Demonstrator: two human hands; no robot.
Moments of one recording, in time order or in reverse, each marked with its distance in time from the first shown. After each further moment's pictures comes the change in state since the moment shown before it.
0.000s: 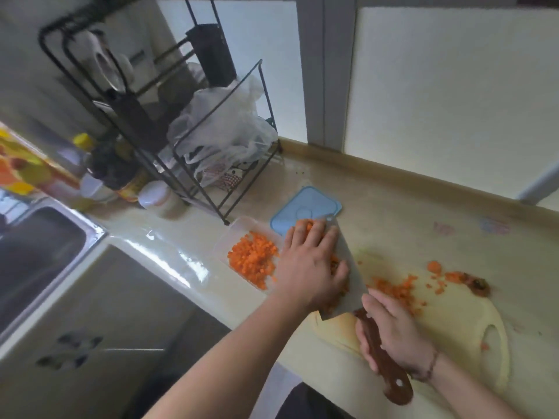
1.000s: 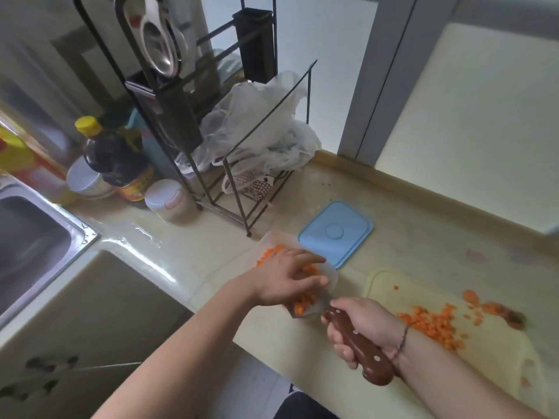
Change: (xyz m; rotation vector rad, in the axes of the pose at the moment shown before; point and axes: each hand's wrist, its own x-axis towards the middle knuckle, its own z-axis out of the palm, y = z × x) left_hand 0.013 -0.167 -0.021 -0.503 -0.536 0.100; right_hand 0.072 -0.066 0.115 0.008 -0.112 0.488
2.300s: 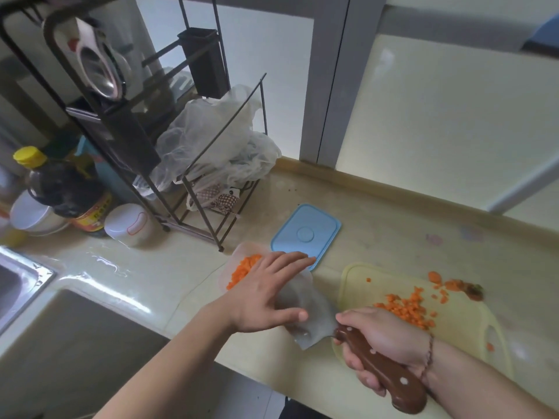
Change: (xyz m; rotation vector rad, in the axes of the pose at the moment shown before) left_hand -0.005 -0.005 0.012 0.123 0.162 0.427; right_hand -0.053 0.014 -0.017 -0.059 0.022 -0.057
